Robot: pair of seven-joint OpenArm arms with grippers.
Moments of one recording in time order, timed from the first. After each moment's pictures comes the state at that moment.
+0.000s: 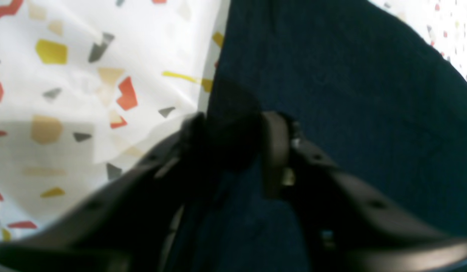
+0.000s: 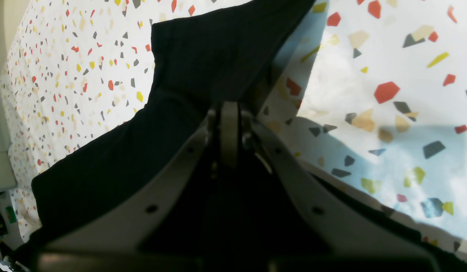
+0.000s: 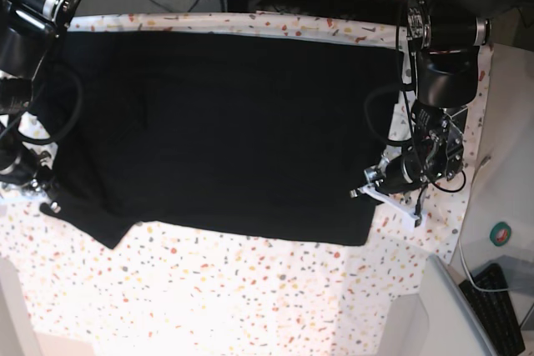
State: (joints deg) left arm -21.3 -13.2 -6.1 39.0 -26.3 -14.0 31.4; right arm 13.1 11.2 32.3 63.3 30.8 8.2 -48.1
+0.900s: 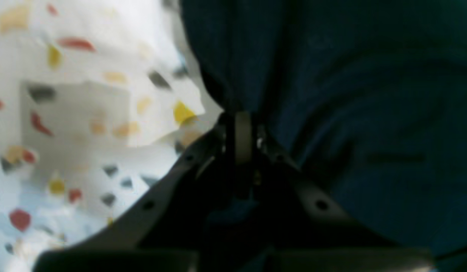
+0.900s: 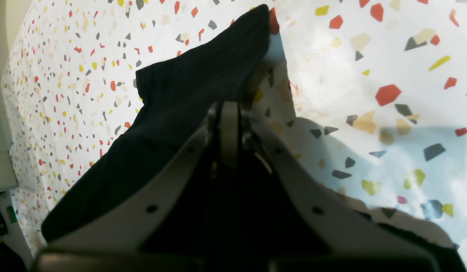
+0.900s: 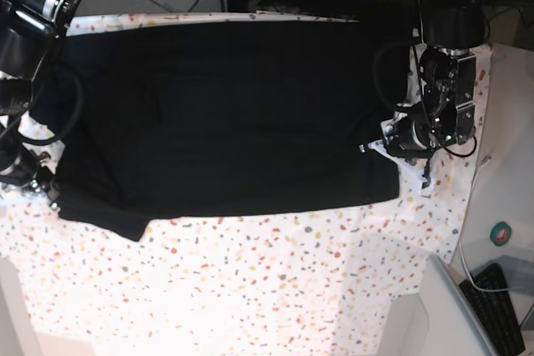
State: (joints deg) left arm -5.1 -15.4 -6.0 66.1 -26.3 -2.8 48.7; right arm 13.2 11.2 32.4 63.3 30.7 8.3 -48.1
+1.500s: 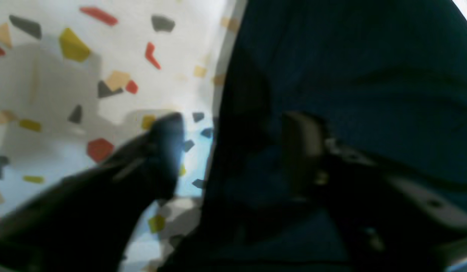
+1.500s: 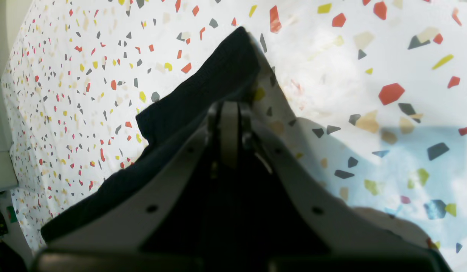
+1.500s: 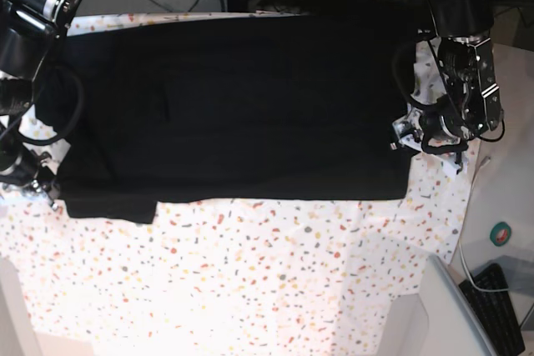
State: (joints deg) left arm -2.8 -14.6 -19.0 71.0 -25.9 -2.7 56.1; right arm 13.2 11.1 32.4 63.3 30.8 8.3 -48.1
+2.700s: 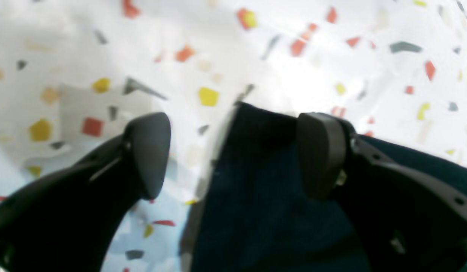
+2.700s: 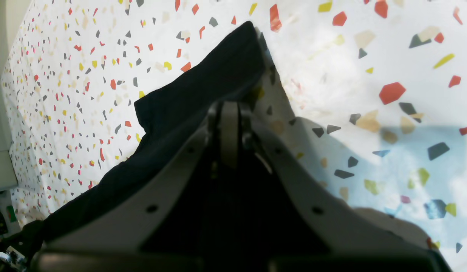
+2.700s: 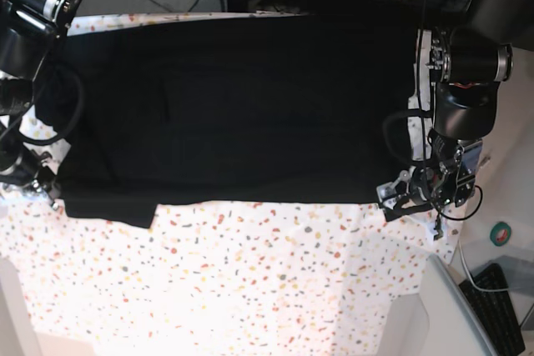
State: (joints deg) left arm -29.7 -17.3 0.8 30.3 -22.4 -2.7 30.3; right arm 13.2 11.1 32.2 63.2 30.8 8.3 -48.1
